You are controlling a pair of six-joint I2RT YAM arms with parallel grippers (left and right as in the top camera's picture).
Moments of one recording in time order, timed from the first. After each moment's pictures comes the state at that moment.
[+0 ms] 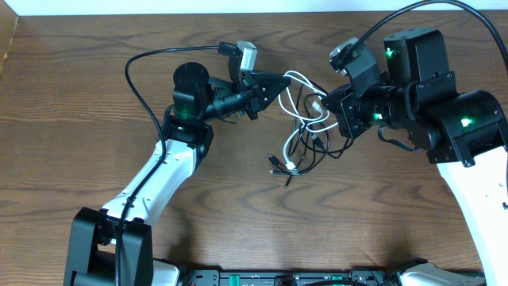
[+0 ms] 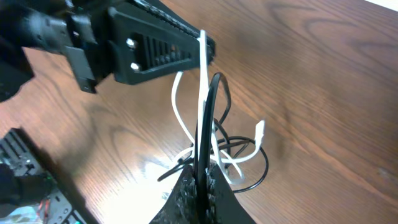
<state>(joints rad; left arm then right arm) -0.28 1.56 0.94 0.55 0.92 -0.53 0.37 1.41 1.69 -1.14 -0.35 -0.07</state>
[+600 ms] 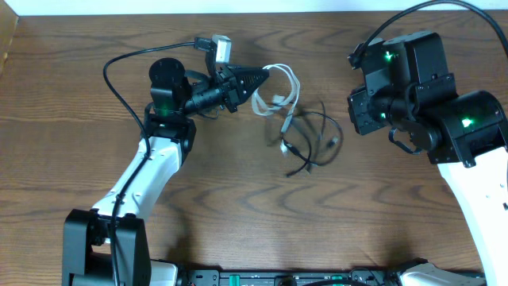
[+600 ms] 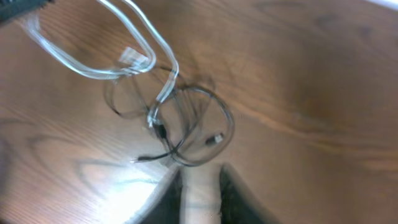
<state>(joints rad) -0.16 1.56 0.94 0.54 0.99 -0.58 0.37 1.41 1.69 -1.20 -0.03 0.01</state>
